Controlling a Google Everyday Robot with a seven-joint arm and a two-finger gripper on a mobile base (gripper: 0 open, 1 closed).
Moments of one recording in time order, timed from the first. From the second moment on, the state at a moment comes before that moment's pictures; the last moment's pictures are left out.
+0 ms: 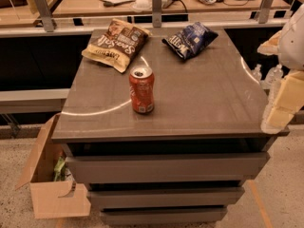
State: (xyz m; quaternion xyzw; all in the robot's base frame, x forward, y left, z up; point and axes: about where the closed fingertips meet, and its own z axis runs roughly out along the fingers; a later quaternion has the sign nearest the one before) arm 0.438 -0.217 0.976 -0.60 0.78 -0.03 0.16
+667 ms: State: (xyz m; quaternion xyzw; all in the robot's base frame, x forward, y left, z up) arm 0.440 -0.214 0.968 -0.60 0.78 -0.01 0.21
